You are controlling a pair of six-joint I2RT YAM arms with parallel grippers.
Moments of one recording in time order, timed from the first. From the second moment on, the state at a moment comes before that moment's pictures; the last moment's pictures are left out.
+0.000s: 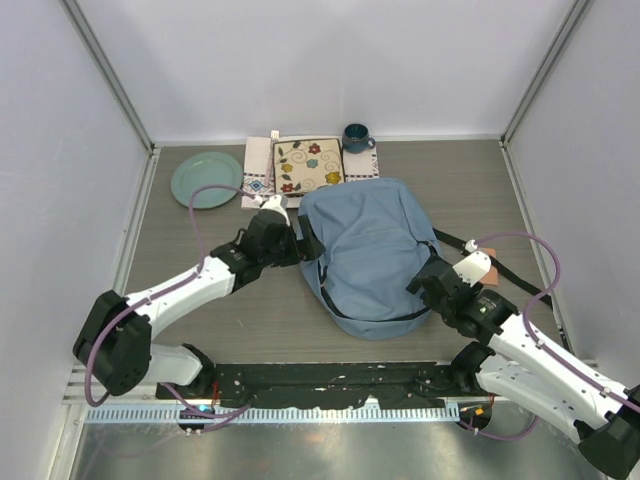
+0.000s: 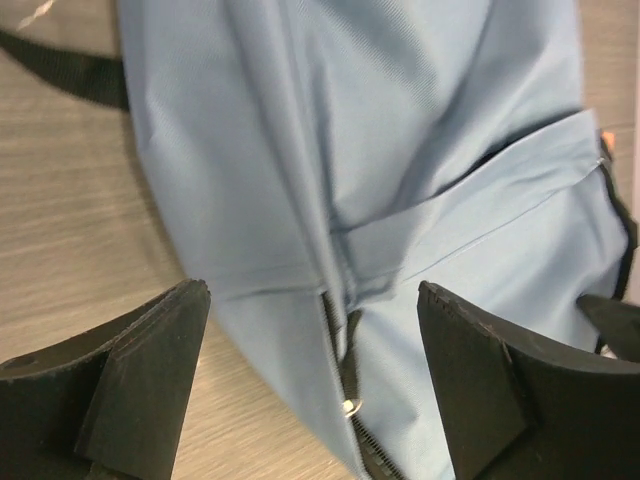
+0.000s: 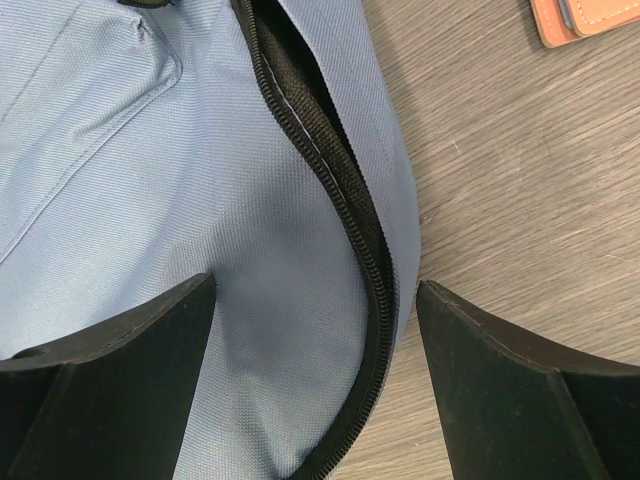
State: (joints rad) left arm -0.67 1.32 0.79 -0.11 -0.04 -0.76; right arm 0.69 0.72 0.54 -0.78 0.57 1.12
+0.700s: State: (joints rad) left arm -0.67 1.60 1.00 -0.22 -0.08 -0.73; right arm 0.69 0.67 0.54 -0.79 0.57 1.12
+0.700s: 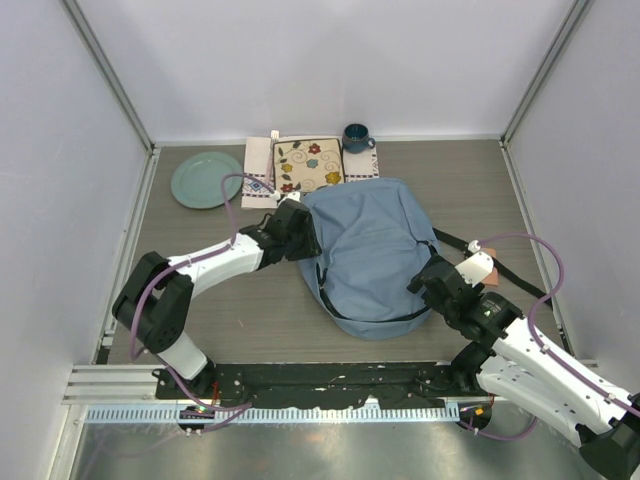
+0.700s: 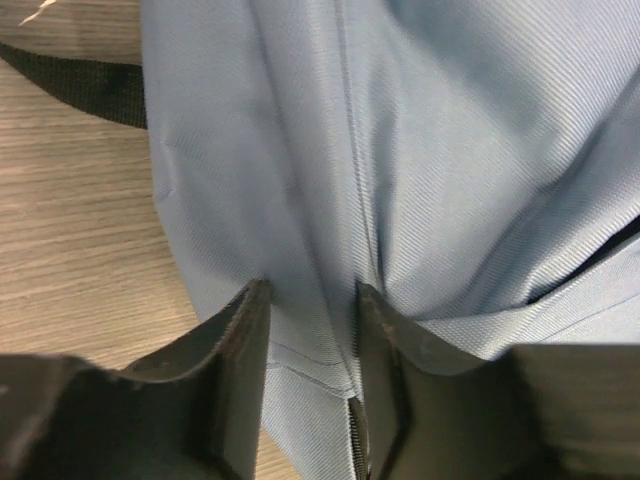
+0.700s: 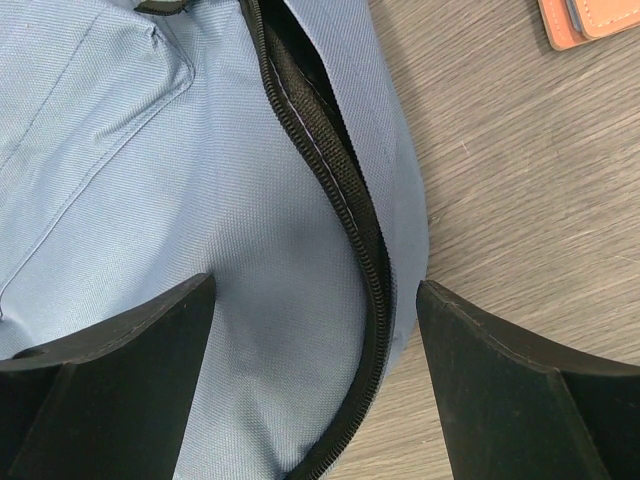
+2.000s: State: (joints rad) left arm -0.84 1.22 0.70 -0.26 -0.35 -1.04; right arm 0.61 0.73 0.88 -0.64 0.24 0.74
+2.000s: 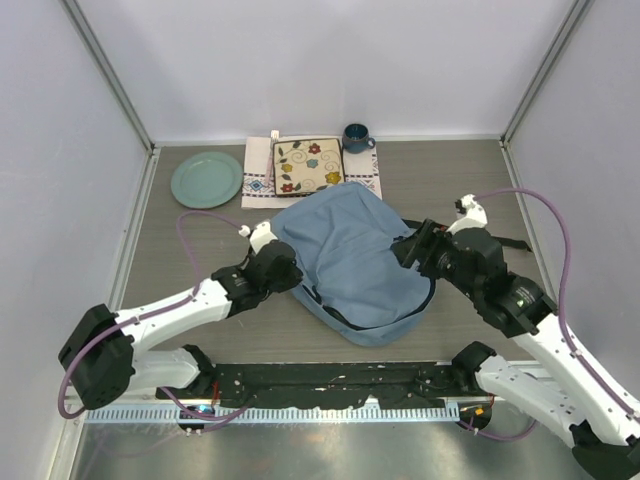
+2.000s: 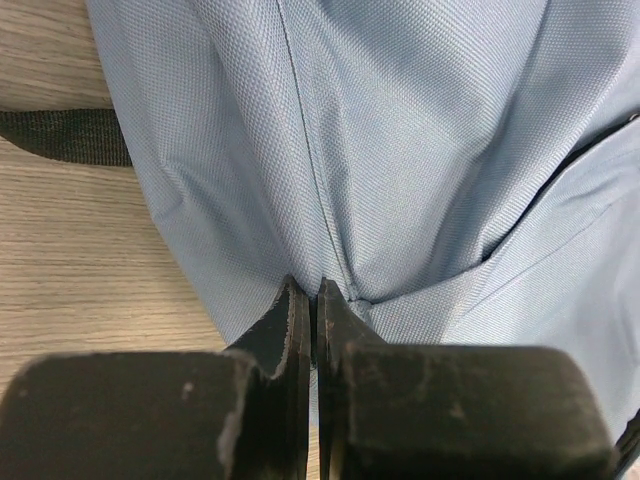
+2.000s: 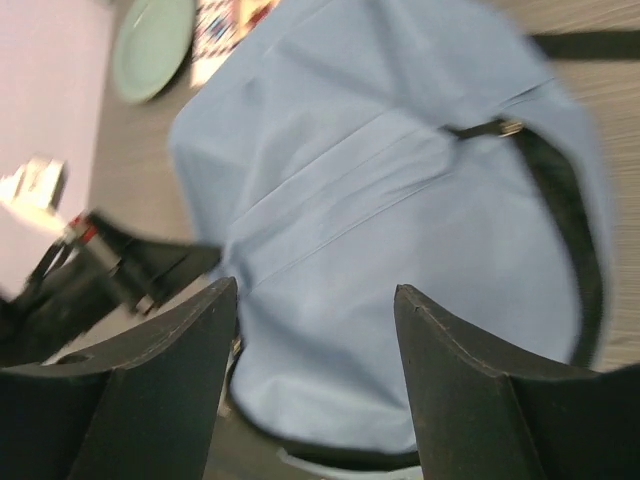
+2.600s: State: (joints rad) left arm -0.84 1.17 0.64 -0.16 -0.32 -0.99; right arm 0.99 1.24 0.89 -0.35 -0.01 0.73
